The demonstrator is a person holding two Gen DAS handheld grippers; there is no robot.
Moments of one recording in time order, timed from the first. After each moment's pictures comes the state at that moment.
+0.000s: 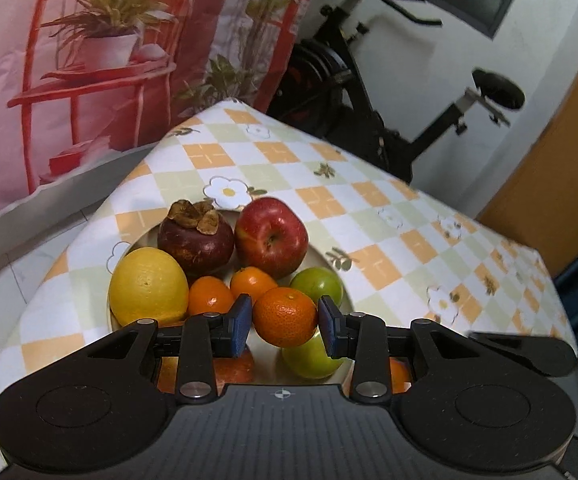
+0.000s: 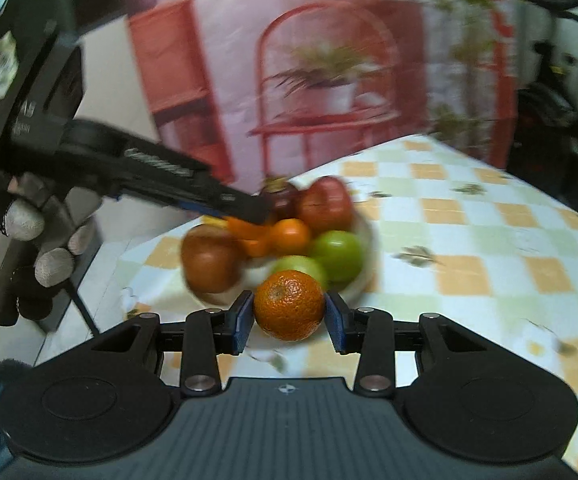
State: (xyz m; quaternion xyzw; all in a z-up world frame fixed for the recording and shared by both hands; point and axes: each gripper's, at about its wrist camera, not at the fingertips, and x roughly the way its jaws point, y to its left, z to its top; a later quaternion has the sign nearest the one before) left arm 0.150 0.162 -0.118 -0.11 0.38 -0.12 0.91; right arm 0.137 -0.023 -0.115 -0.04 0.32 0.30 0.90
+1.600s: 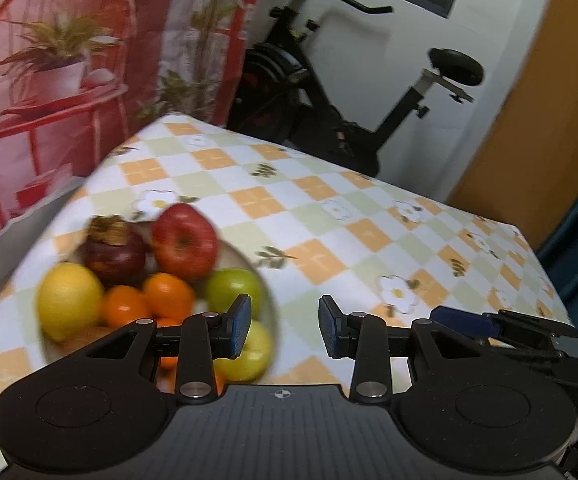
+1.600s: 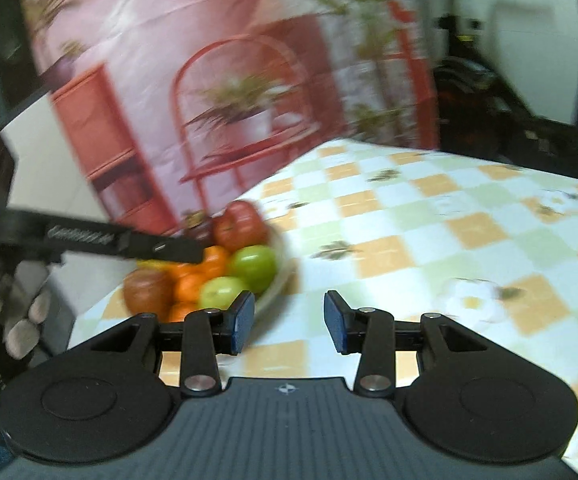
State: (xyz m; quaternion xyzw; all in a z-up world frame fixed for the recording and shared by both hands) left arm 0.136 0.099 -0.111 -0.07 0.36 -0.16 0.92; right arm 0.113 -0.127 -0.117 0.11 0.28 0.17 0.94
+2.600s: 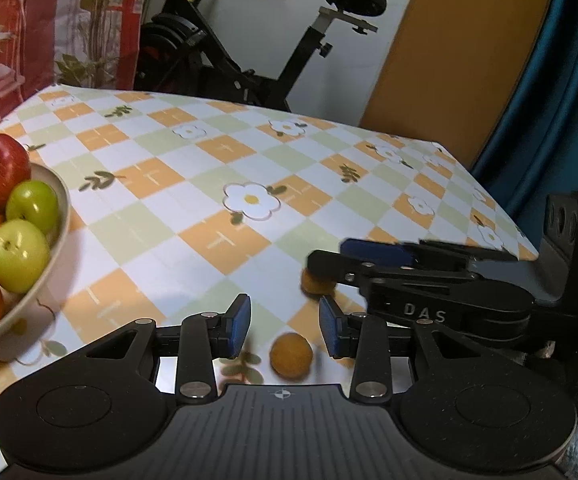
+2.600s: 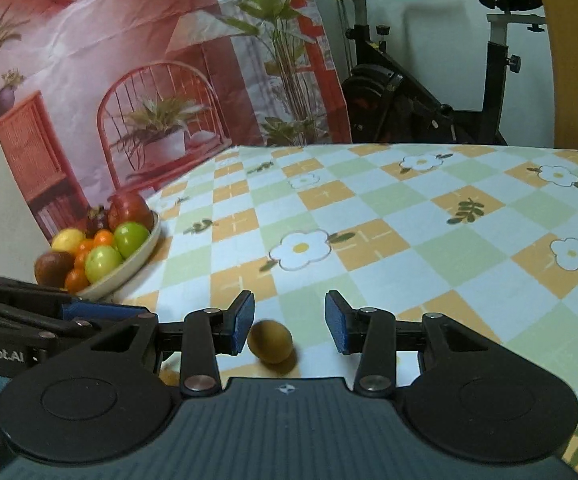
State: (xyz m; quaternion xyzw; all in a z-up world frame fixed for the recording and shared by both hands) left arm 0.088 -0.009 -0.174 -0.02 0.37 -0.26 0.89; right arm 0.069 -0.204 -0.168 0.11 0.27 0.10 0.95
